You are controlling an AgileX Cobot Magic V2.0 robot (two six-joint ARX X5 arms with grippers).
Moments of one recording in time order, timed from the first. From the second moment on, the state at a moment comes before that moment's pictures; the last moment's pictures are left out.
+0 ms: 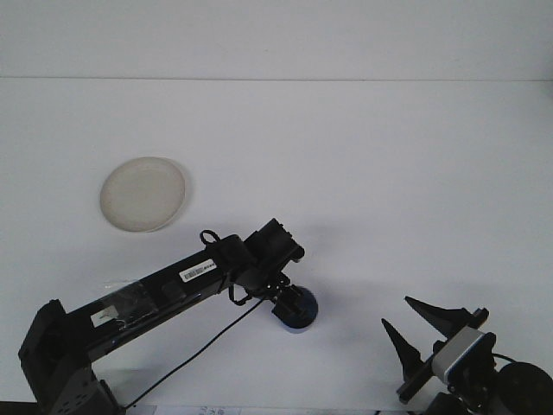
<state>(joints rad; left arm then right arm) -0.88 1.72 1.38 -0.74 0.23 -0.17 0.78 0.25 0.76 -0.77 0.08 0.01</state>
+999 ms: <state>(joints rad) -0.18 1.53 1.70 -1.01 -0.06 0.03 0.78 0.25 0.76 -0.77 0.08 0.00</state>
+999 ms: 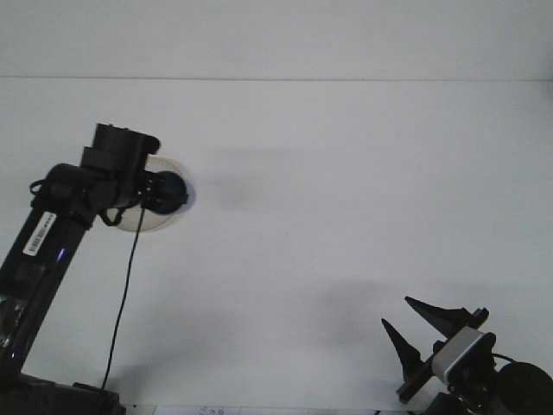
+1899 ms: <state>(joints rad) 0.08 1.90 1.70 -0.86 -0.02 0.00 0.78 0.25 0.76 -0.77 0.08 0.01</state>
